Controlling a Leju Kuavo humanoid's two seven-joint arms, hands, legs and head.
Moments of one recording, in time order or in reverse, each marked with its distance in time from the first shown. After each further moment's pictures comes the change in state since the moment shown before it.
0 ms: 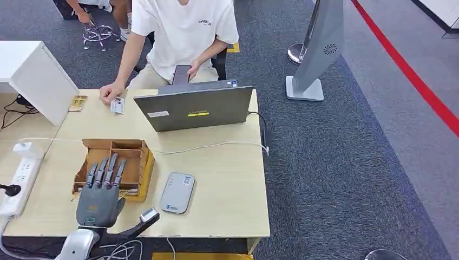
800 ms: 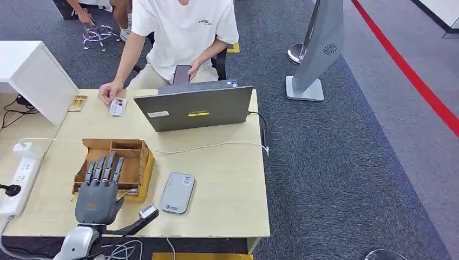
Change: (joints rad) left arm -0.013 -0.010 0.013 0.010 -0.003 -0.004 0.004; right arm -0.006 0.000 0.005 0.005 0.005 0.010 -0.006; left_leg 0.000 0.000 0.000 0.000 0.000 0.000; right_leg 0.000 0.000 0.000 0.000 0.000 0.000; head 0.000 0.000
